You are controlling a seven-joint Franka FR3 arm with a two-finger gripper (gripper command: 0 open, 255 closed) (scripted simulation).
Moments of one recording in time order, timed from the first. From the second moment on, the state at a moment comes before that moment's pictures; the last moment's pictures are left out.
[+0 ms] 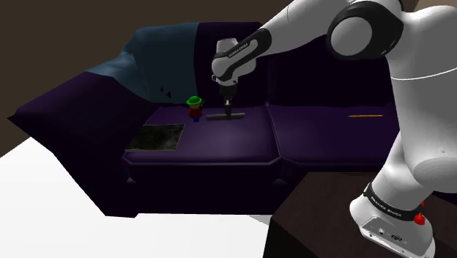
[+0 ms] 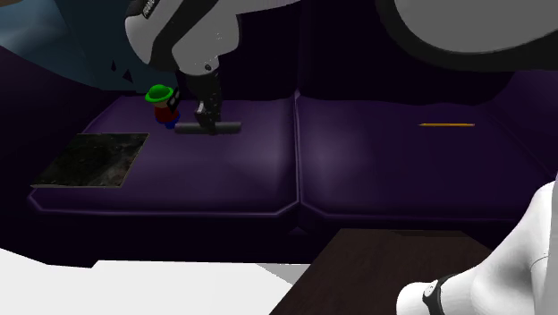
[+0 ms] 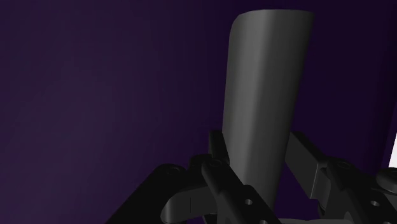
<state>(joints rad) 0.22 0.50 -0.20 -1.67 0.18 2.10 -0.74</state>
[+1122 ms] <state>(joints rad) 0.28 0.81 -0.15 -1.26 0.19 2.02 -0.61</state>
